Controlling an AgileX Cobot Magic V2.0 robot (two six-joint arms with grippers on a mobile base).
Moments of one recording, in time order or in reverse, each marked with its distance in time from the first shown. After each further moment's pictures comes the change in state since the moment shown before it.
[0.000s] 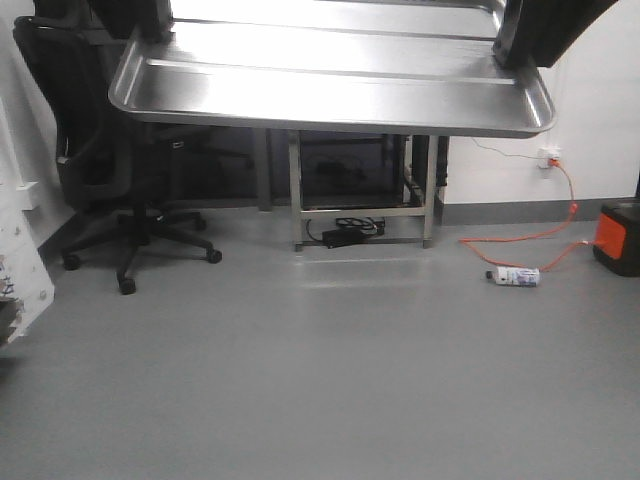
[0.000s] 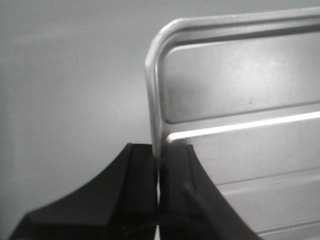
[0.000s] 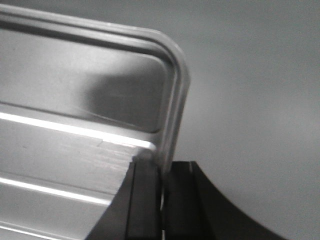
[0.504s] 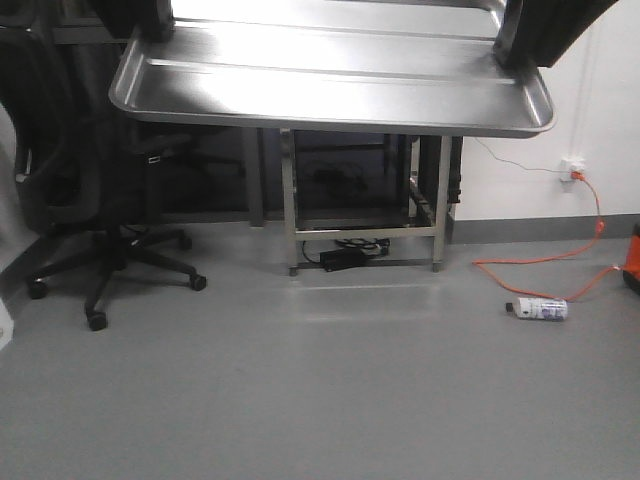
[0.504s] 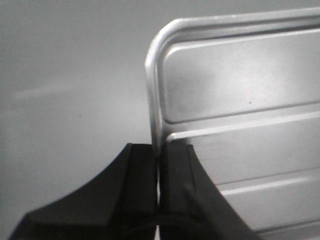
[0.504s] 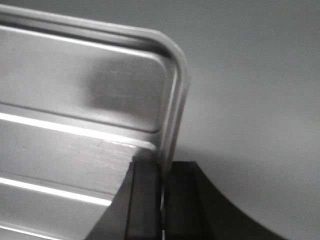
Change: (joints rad) left arm 0.000 0.000 0.000 0.000 0.000 0.000; right arm 0.000 0.000 0.000 0.000 0.000 0.000
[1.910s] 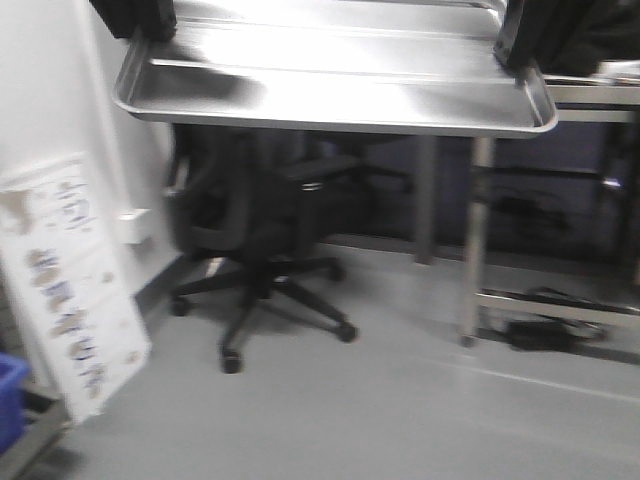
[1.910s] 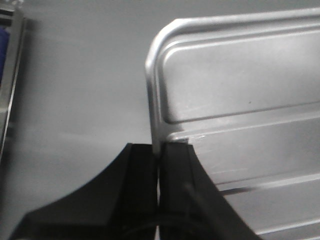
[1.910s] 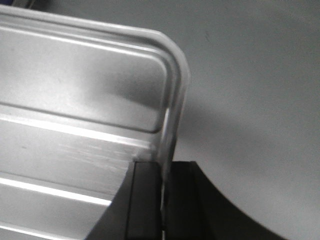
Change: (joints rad) left arm 0.000 0.000 0.000 -0.002 -0.002 0.000; right arm 0.000 0.000 0.000 -0.008 0.000 0.000
